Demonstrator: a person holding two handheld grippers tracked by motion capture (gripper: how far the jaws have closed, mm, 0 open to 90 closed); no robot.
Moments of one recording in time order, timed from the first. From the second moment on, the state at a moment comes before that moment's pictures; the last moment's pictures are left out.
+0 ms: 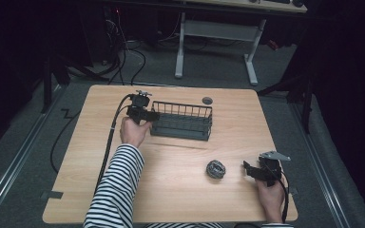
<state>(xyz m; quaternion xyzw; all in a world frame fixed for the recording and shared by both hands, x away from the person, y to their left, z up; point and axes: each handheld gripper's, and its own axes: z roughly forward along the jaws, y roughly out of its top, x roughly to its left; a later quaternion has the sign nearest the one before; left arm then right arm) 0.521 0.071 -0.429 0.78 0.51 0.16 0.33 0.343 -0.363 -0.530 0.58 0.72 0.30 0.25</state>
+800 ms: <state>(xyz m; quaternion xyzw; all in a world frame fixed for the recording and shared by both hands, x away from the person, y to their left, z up) 0.519 0.073 -0.435 0.80 0.48 0.15 0.33 0.343 -0.363 -0.530 0.58 0.72 0.30 0.25</state>
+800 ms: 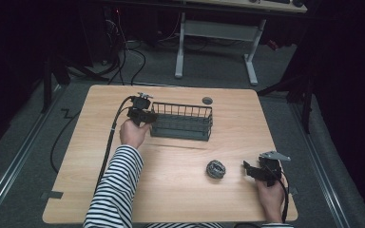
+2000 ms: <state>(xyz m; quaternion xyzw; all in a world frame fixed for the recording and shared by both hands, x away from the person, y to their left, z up) 0.466 0.095 -0.441 0.81 0.45 0.14 0.35 0.343 -0.363 -0.530 0.58 0.72 0.30 0.25</state>
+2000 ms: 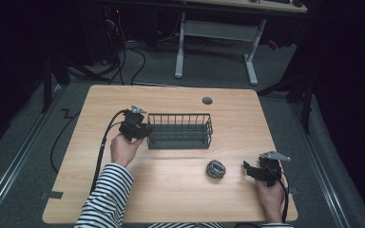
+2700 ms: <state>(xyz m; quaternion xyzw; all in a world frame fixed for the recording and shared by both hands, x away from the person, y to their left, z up) 0.407 0.132 -0.445 0.80 0.45 0.16 0.37 0.343 -0.363 -0.530 0.58 0.72 0.30 0.25</state>
